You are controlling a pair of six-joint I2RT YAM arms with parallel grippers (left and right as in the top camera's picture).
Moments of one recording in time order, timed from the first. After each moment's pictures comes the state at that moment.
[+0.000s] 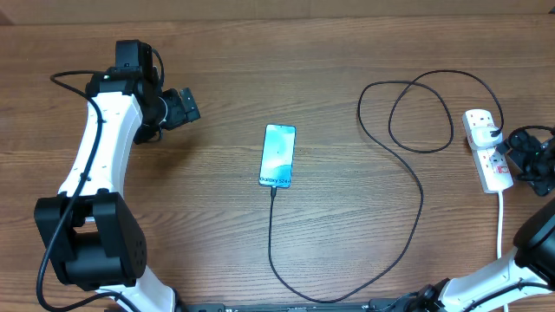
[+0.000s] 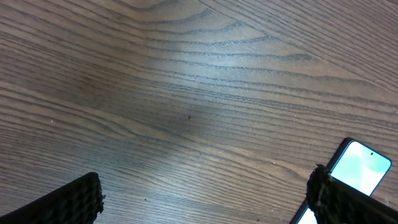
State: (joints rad) left arm 0.05 1.83 1.51 -0.97 0.09 -0.36; right arm -0.74 1.93 1.23 -0.50 -0.13 0.17
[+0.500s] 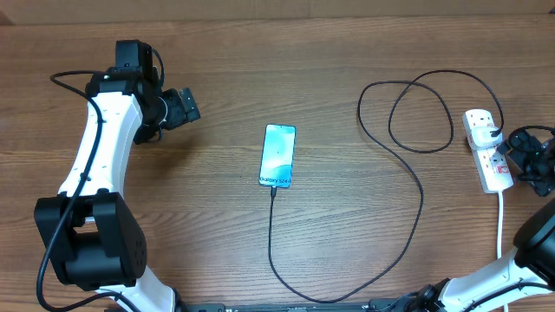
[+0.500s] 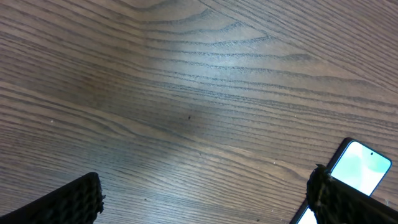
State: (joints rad) left arm 0.05 1.83 1.51 -0.97 0.09 -0.36; right arm -0.74 1.93 1.23 -0.50 -0.12 0.17
